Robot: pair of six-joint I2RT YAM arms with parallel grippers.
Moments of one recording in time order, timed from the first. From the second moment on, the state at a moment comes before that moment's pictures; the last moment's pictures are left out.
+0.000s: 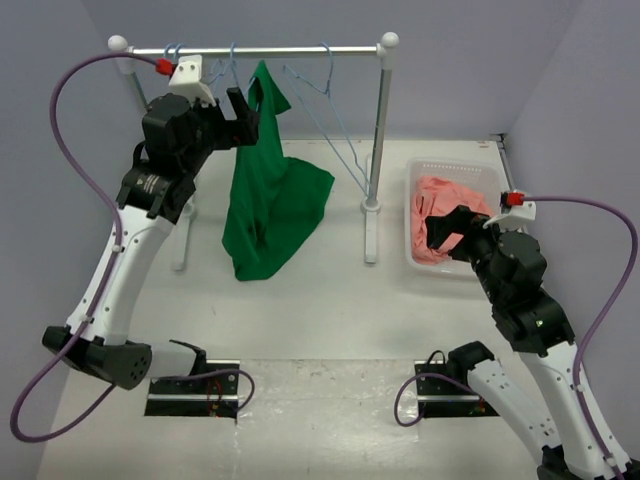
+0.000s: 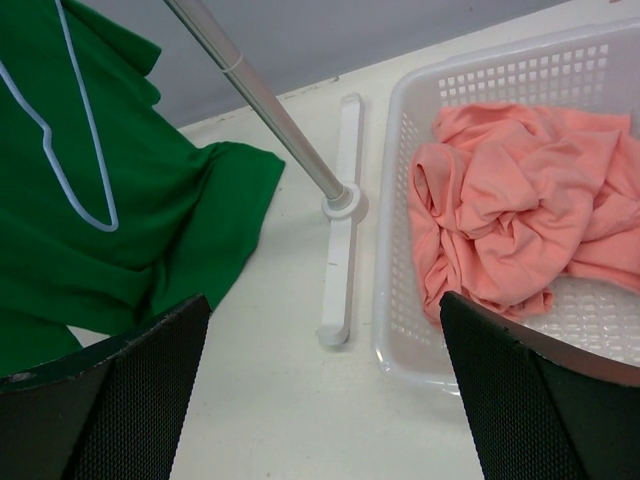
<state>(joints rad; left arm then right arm) -0.32 1.29 1.61 -0.46 -0.09 -0.28 0.36 0.59 0.91 -0.54 0.23 0.47</state>
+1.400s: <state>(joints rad) -0.31 1.33 1.75 -0.52 -0.24 -0.15 0.36 0.56 0.94 -0.54 0.22 0.42</state>
